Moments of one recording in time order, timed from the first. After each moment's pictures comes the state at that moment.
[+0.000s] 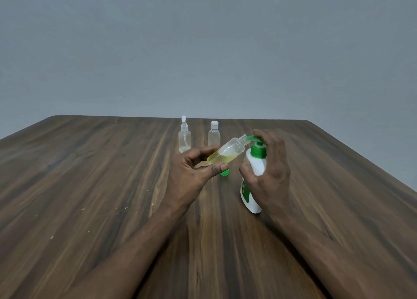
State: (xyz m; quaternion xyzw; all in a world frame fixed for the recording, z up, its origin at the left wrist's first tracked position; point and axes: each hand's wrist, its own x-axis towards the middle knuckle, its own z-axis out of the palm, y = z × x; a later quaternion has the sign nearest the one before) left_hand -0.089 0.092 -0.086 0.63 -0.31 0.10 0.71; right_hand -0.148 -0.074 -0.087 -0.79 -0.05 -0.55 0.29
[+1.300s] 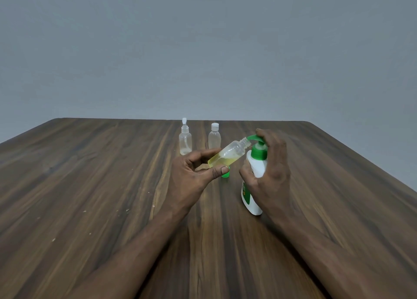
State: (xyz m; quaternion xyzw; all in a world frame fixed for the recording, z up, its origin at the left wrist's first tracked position) left_hand -0.090 0.091 -0.088 0.62 -0.32 0.10 0.71; right_hand -0.149 -0.075 -0.088 -0.78 -0.05 -0.55 0.29
